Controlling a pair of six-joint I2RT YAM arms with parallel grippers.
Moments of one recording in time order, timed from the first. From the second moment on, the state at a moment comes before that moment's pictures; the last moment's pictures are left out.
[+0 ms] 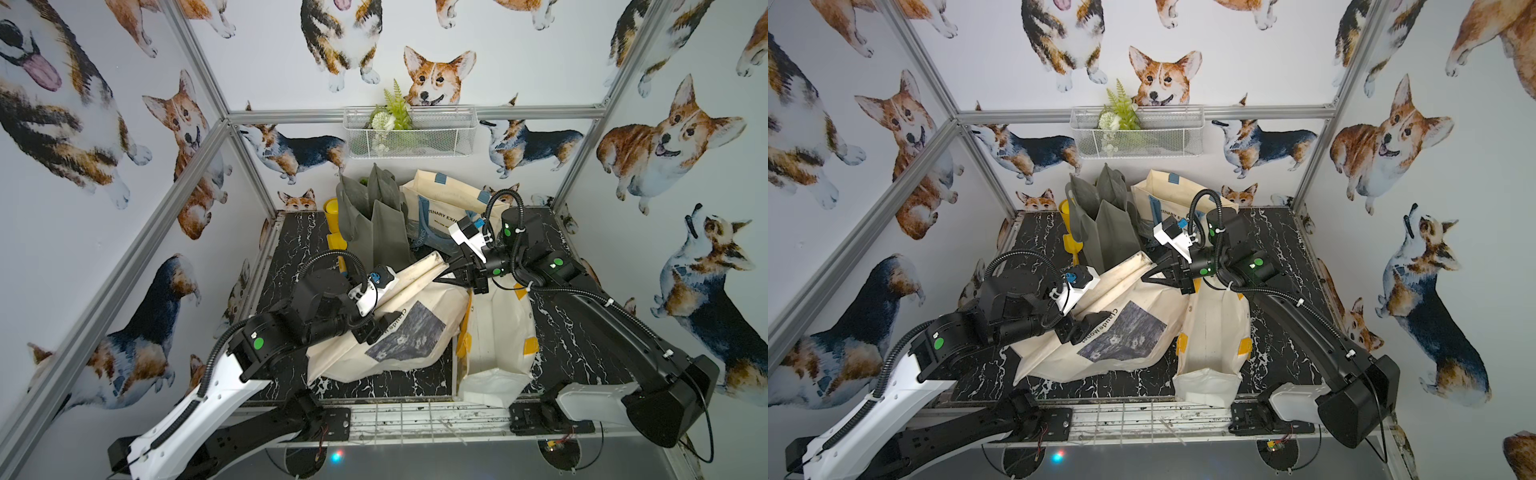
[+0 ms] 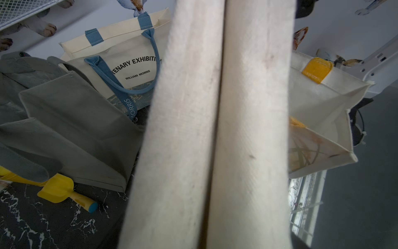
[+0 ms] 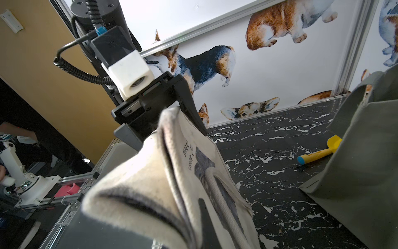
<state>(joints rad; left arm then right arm) -0.88 0.86 1.22 -0.88 0.02 0.16 0.59 1.27 1.28 -0.42 -1.12 -0.08</state>
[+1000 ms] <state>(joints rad) -0.88 0.91 1.24 -0.84 0.20 0.21 0.60 1.31 1.29 -0.21 -1.16 0.02</state>
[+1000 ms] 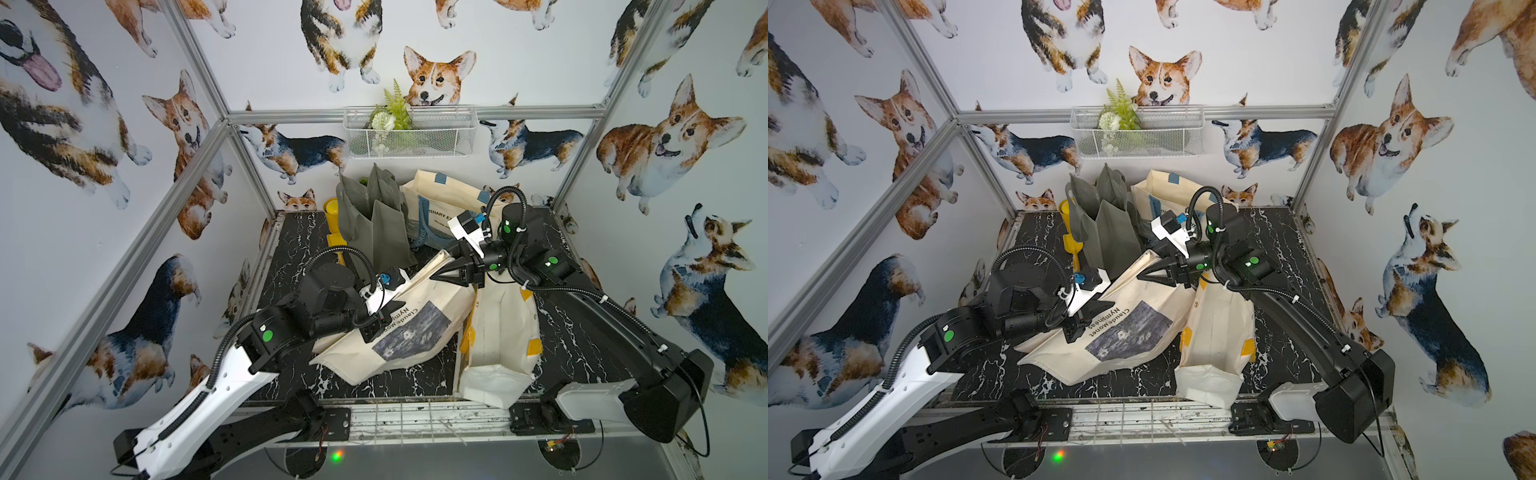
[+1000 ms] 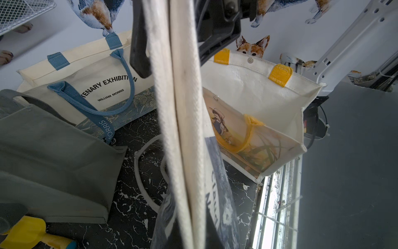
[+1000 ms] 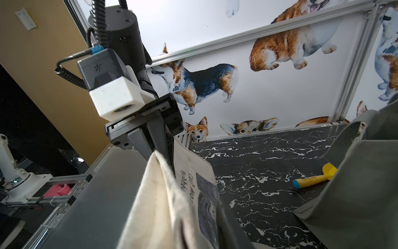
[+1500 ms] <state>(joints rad) -0.88 0.83 1.17 -0.83 0.15 0.19 0.56 1.35 1.30 -0.06 -1.19 0.13</state>
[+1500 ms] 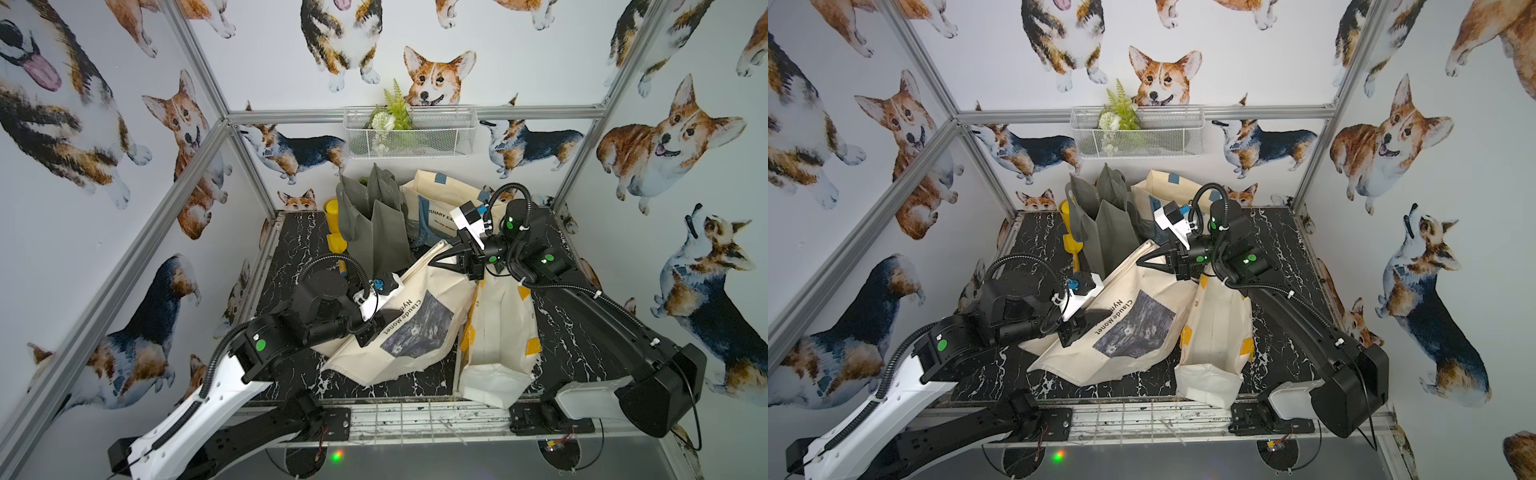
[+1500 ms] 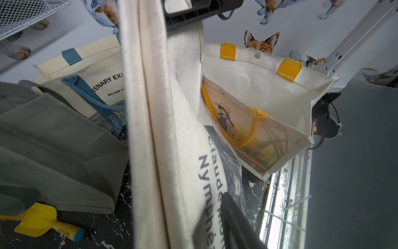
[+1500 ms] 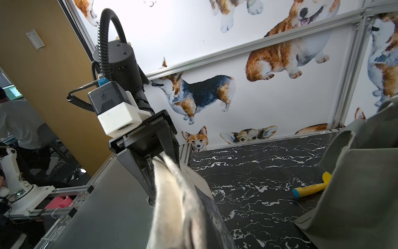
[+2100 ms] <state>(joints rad) -0.88 0.65 1.07 -0.86 -0.03 -0.21 0.60 1.60 1.56 0.00 -1.15 0.19</state>
